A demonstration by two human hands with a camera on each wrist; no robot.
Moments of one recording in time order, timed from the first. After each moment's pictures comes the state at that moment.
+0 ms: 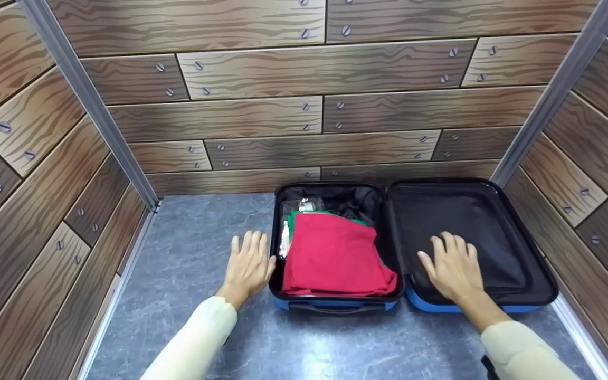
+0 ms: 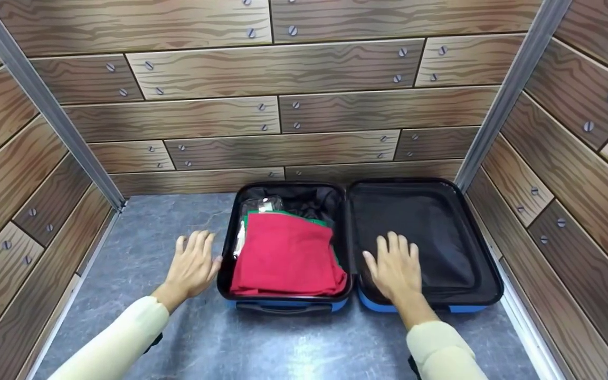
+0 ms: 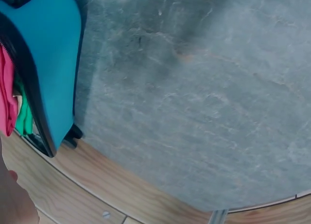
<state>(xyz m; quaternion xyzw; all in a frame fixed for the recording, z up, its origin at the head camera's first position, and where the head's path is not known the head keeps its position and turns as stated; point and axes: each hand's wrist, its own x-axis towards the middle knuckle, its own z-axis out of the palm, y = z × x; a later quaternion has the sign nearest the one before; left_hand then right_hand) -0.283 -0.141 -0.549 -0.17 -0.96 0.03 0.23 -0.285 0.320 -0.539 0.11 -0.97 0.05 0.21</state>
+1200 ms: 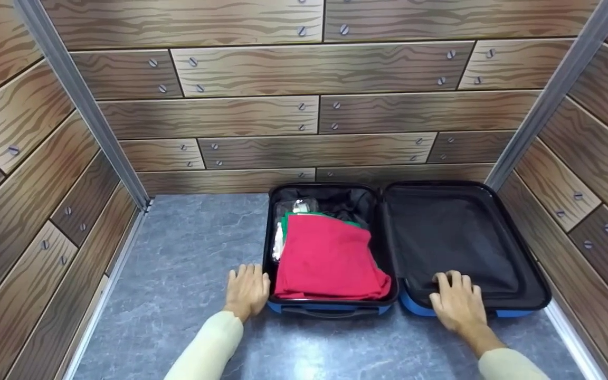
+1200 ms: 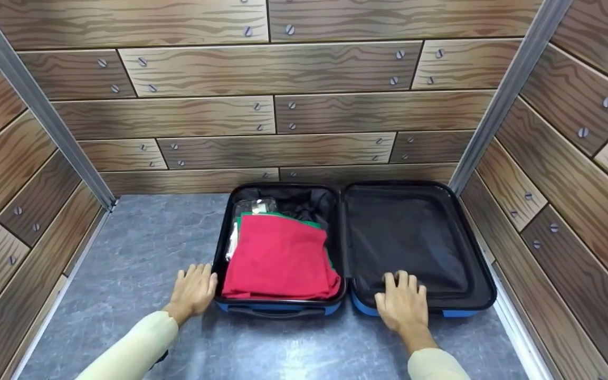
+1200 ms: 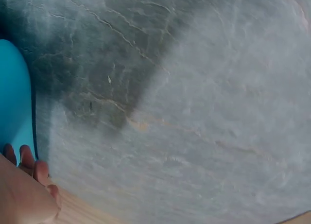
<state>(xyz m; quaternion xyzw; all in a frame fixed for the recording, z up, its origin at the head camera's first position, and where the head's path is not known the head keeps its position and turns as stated) -0.270 -0.123 -0.606 -0.06 -0.99 -0.12 0.06 -0.249 0.355 -0.600 0.07 -0.99 0.09 0.09</state>
